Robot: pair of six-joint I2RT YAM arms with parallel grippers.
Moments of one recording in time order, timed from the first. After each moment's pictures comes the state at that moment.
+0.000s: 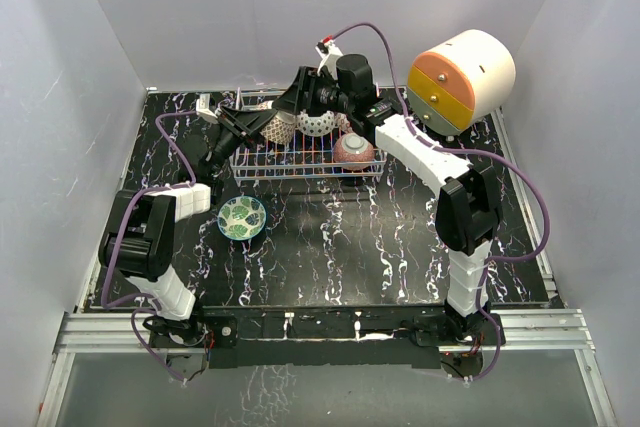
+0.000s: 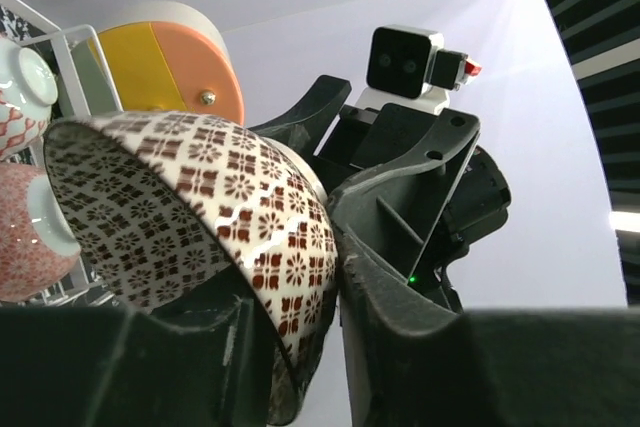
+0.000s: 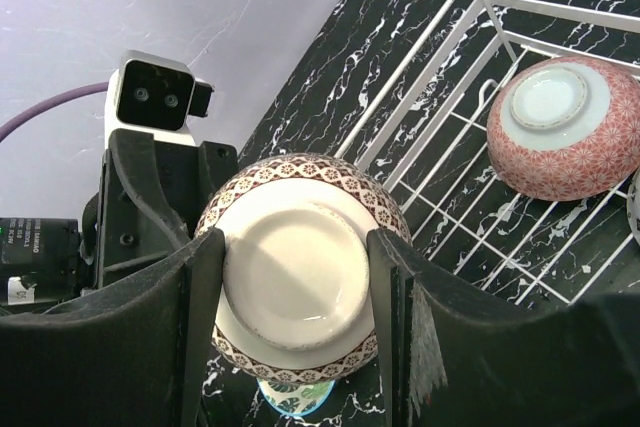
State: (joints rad) left arm -0.18 1.67 0.78 1.23 0.54 -1.58; right arm 0.54 1.95 1.79 -0.04 -0.45 0.60
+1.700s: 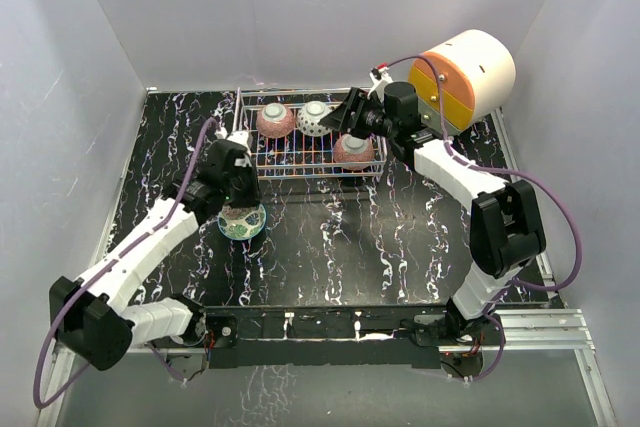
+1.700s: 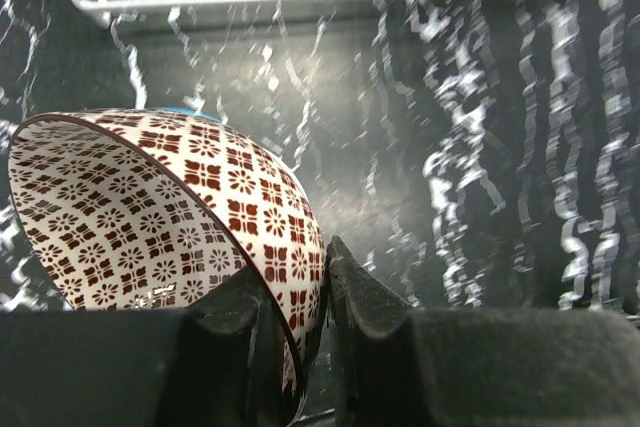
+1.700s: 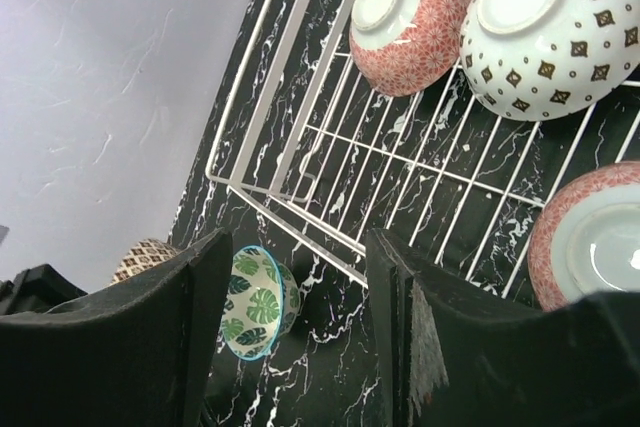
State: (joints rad) left arm -0.47 1.16 1.01 -0.64 -0.05 -0.46; right arm 0.38 1.70 1.30 0.12 -0.44 0.70
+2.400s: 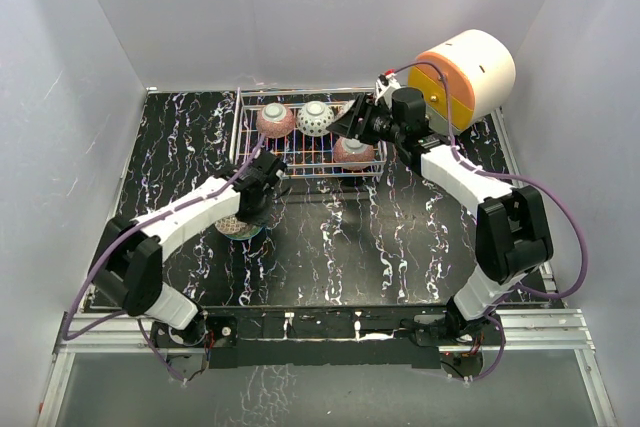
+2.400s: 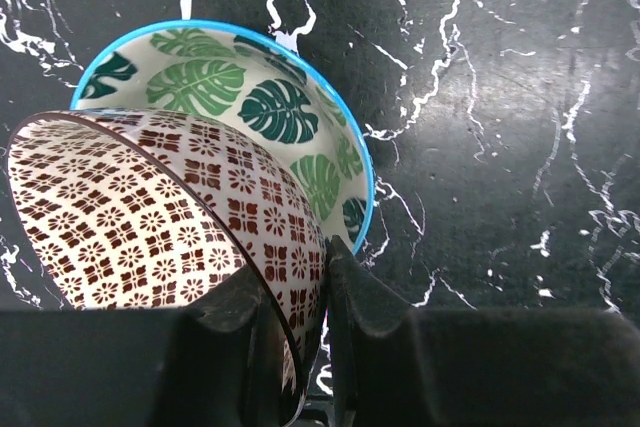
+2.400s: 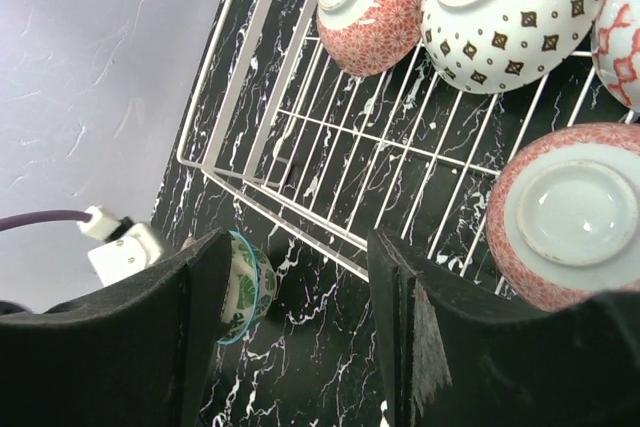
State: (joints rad) left arm -0.63 1.46 1.05 -0.85 -0.30 -0.37; right arm 0.35 1.66 1.23 0.11 -0.44 0.66
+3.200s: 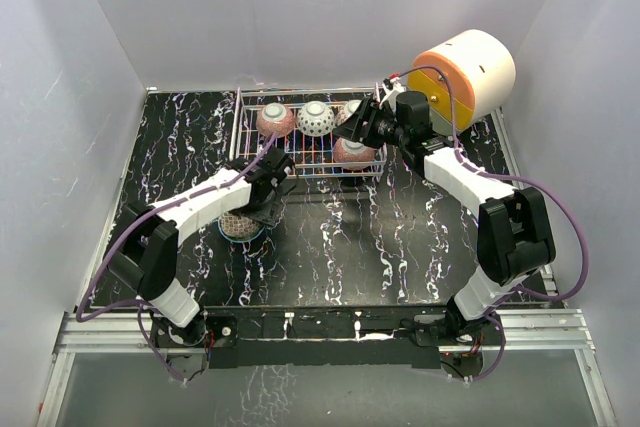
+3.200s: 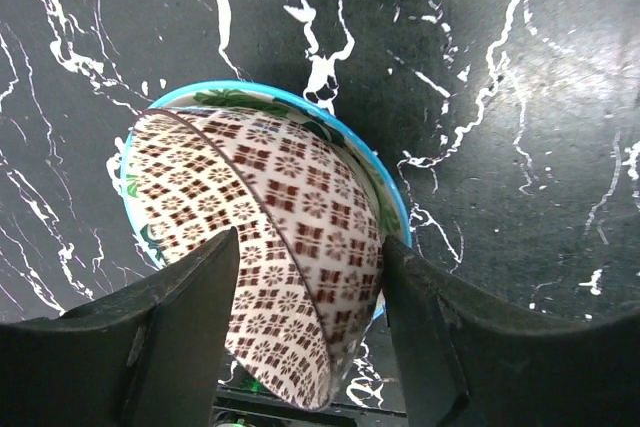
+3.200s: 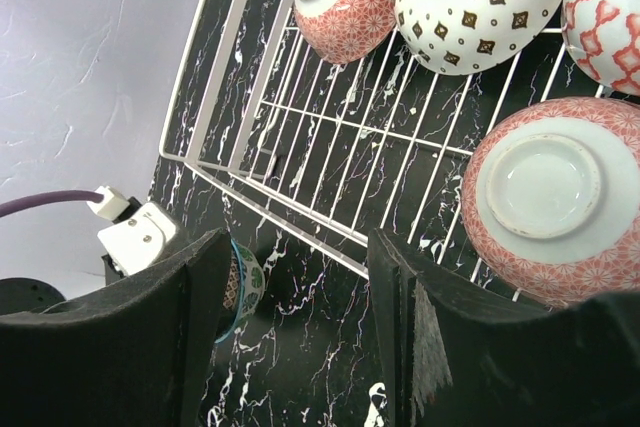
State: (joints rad) left arm -0.63 1.60 1.11 -0.88 -0.38 -0.33; right arm 0.33 1.64 1.18 0.11 -0.45 0.65
